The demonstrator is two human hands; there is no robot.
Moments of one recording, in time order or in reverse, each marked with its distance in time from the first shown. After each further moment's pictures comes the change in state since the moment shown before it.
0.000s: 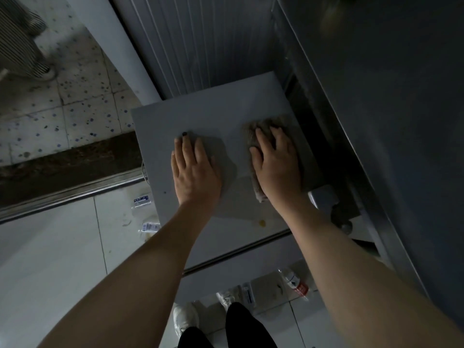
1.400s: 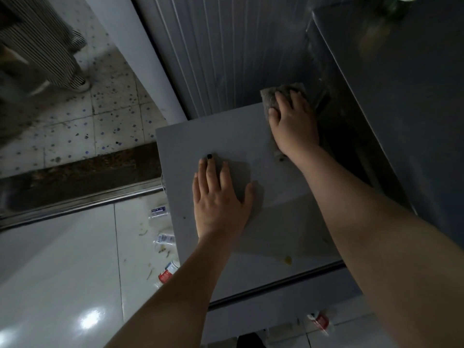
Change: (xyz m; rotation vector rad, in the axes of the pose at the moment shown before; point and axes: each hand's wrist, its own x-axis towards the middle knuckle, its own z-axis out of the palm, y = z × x) left_hand 0.001 0.001 0.002 0.071 0.055 0.030; right_hand 0.132 -0.011 0.016 -0.009 -0.200 0.013
